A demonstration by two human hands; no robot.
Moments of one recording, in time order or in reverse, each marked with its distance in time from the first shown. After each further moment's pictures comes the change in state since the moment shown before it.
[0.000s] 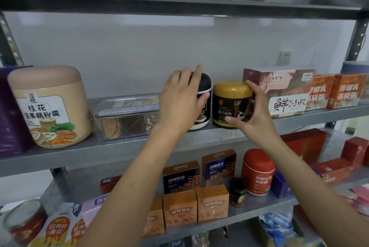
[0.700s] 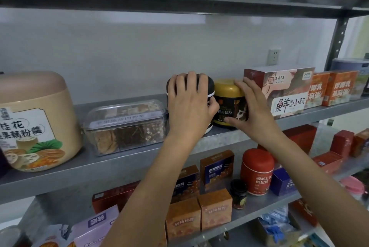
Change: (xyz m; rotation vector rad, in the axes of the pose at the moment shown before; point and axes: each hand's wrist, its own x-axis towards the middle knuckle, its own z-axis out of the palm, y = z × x) left_hand 0.004 0.004 0.031 0.017 0.142 -0.011; right_hand 0.019 0.000 0.009 -0.440 -0.013 -0.139
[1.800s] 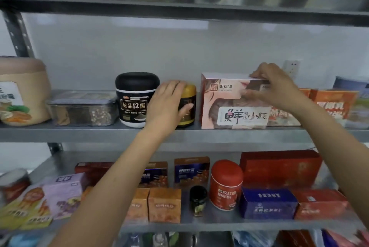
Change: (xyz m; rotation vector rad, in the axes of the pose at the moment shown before) left_hand 0.016 0.105 0.027 0.072 -0.329 -0.204; right_hand 0.075 0.159 -0.127 0.052 -0.297 -0.023
